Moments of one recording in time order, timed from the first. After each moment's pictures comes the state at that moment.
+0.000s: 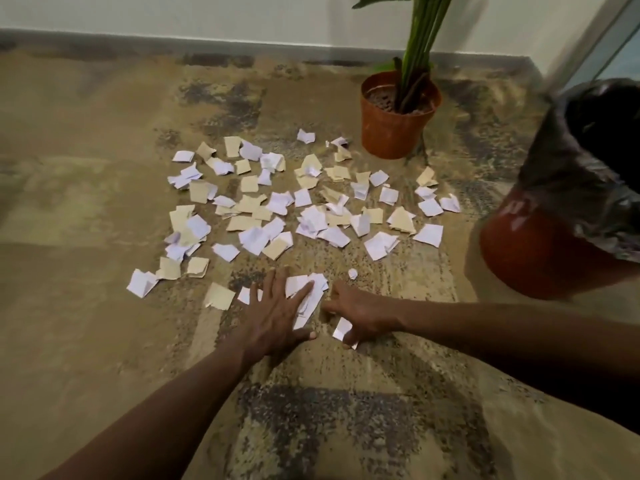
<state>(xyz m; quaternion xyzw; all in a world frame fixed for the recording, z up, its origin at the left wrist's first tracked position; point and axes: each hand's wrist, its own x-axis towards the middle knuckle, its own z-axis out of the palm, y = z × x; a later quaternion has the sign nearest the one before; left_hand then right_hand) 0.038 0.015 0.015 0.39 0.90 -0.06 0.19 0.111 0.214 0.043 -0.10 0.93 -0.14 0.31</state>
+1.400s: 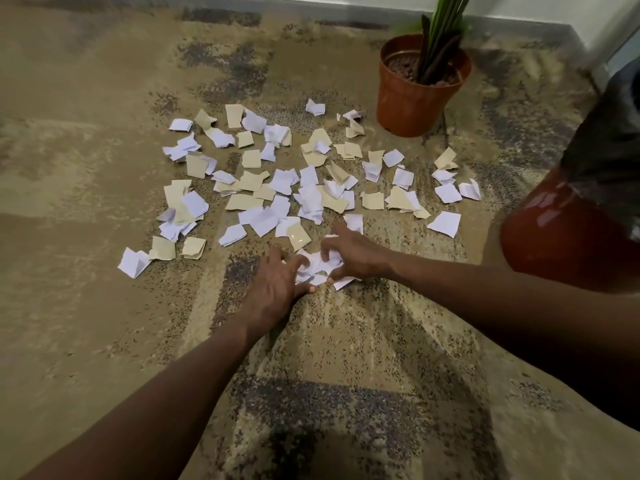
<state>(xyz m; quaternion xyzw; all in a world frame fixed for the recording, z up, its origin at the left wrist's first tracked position) 0.018 0.032 0.006 0.32 0.93 0.16 0.13 0.042 0.238 0.030 -0.02 0.96 -0.21 0.19</state>
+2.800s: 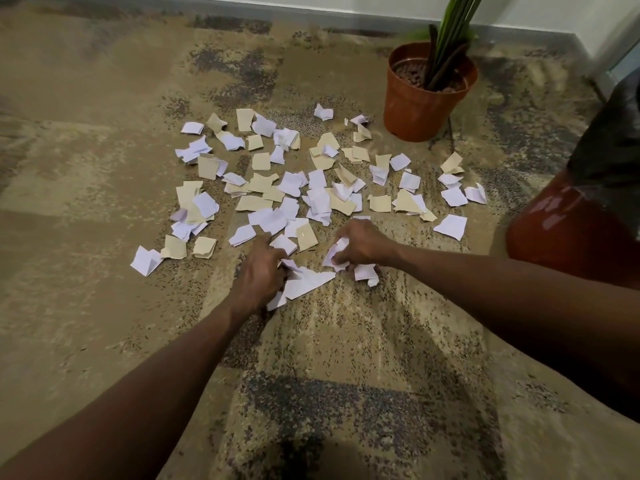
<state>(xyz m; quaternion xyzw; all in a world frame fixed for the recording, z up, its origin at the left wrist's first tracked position) -0.014 0.012 0.017 0.26 0.94 0.21 0.10 0.026 0.234 0.044 0.14 0.92 -0.33 0.18</state>
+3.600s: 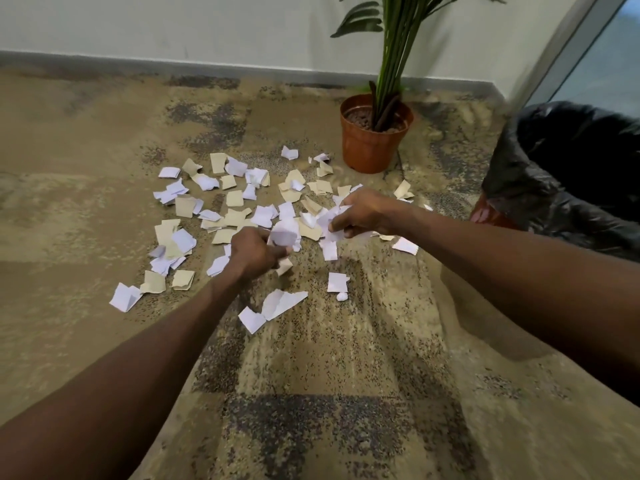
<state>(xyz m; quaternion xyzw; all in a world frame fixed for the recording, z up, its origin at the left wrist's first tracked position) -0.022 0.065 0.114 0.12 0.88 0.42 0.20 0.034 0.284 0.162 0.28 0.80 -0.53 0.11</state>
